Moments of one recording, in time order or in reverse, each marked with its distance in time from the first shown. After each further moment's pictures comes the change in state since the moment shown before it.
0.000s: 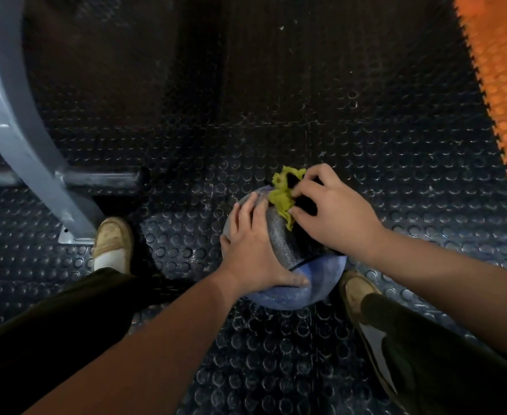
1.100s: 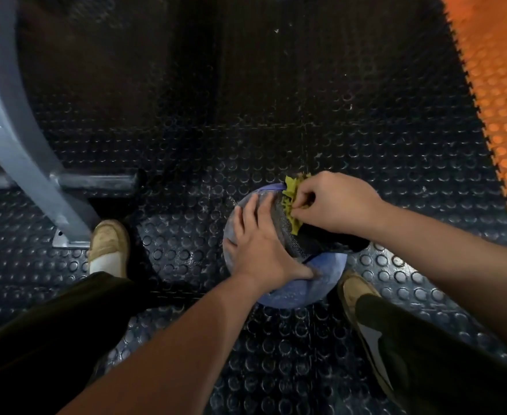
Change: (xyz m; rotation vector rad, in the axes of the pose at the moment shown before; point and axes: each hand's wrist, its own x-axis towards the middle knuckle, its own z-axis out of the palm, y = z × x) left_hand 0.000 0.022 0.008 -0.092 0.070 -0.094; right_hand 0.020 -0.012 -0.029 -0.086 -0.300 0.173
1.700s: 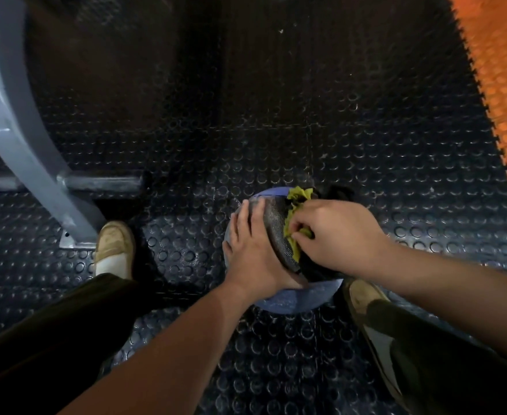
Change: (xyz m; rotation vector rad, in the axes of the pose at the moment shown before) left_hand -0.002 -0.023 -0.004 -0.008 0.010 0.050; right_hand -0.031 -0.017 0.017 -0.122 0.091 -0.194
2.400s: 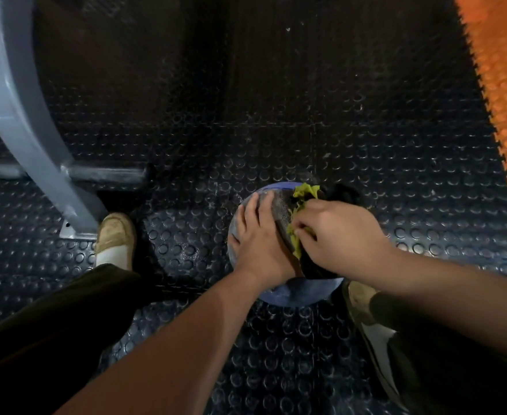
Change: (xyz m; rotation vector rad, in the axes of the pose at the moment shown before) left_hand 0.004 0.010 0.001 -0.051 0.008 -0.027; right_hand -0.005 -0.006 0.003 -0.080 0.025 -0.033
